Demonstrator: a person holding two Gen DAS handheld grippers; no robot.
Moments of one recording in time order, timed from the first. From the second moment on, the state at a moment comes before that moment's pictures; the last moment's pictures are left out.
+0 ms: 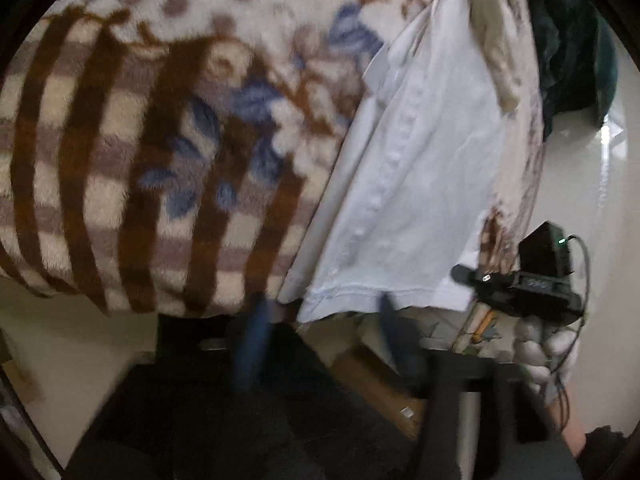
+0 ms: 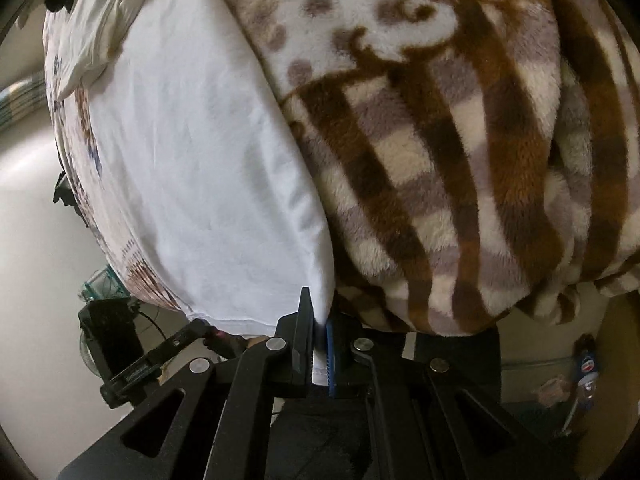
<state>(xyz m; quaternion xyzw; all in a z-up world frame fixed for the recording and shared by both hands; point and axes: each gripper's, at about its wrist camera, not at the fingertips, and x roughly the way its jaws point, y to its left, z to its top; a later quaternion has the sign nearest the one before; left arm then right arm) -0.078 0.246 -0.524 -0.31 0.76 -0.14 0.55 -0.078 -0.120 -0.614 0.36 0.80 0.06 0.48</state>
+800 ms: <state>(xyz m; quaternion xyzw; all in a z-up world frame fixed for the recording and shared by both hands) -0.080 0.228 -0.528 -0.34 0.73 -0.13 0.57 -0.082 -0.142 -0.619 0.38 0.78 0.05 0.49</state>
